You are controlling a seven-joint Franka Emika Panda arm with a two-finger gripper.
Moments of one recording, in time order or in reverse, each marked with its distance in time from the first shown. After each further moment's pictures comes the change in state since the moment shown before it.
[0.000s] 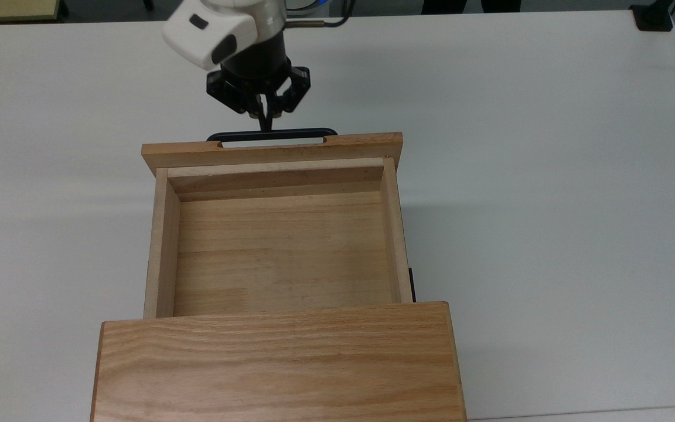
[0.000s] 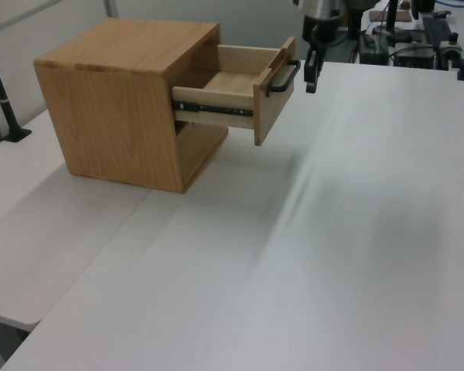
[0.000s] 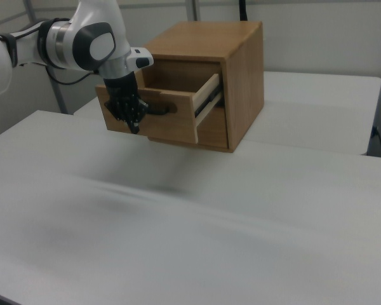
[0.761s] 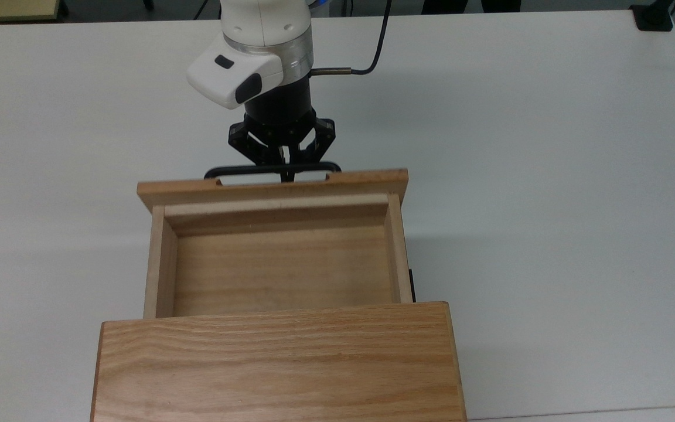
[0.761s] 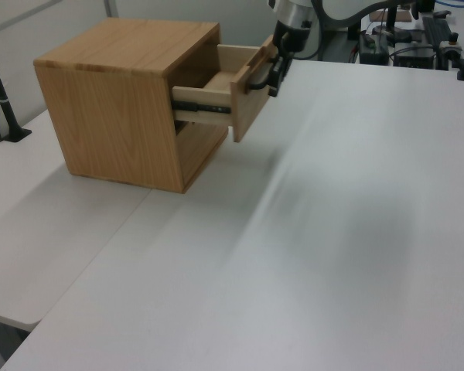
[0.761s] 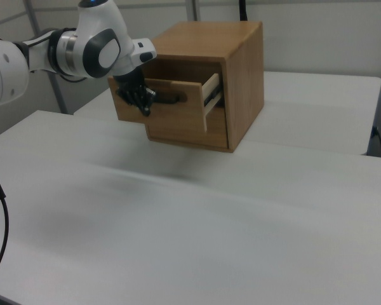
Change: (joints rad) arm 0.037 0.118 0.000 0.089 0.003 0.251 0.078
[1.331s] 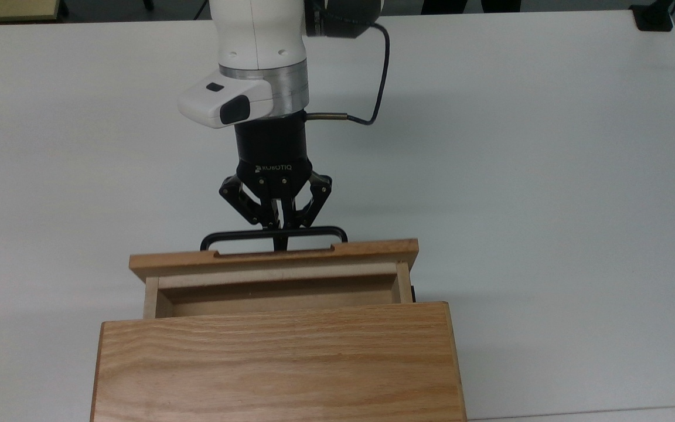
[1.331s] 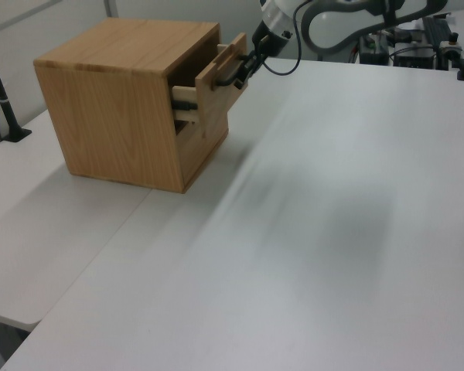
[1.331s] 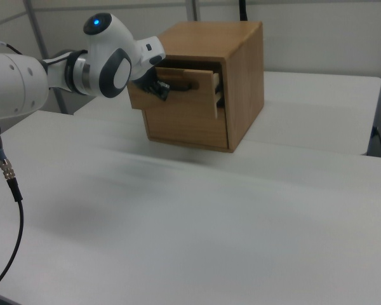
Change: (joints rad) arm -0.001 0.101 -0.004 0.001 0.000 0.434 0.059
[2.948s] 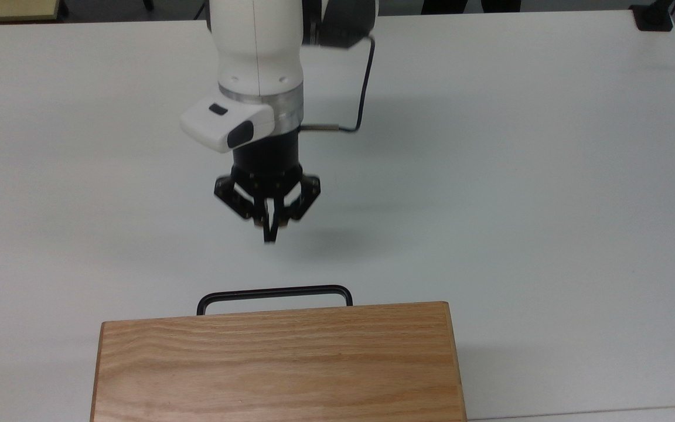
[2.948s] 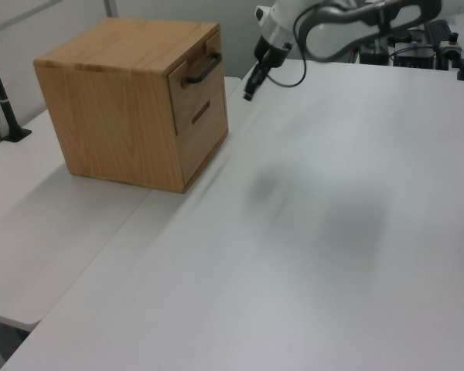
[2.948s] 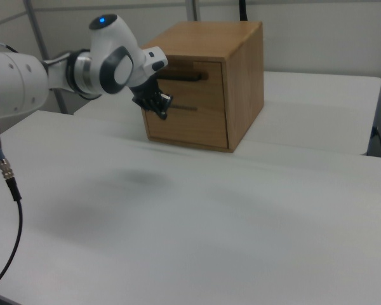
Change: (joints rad) arm 0.006 0.005 -0.018 0.017 -0.077 -0.220 -0.055
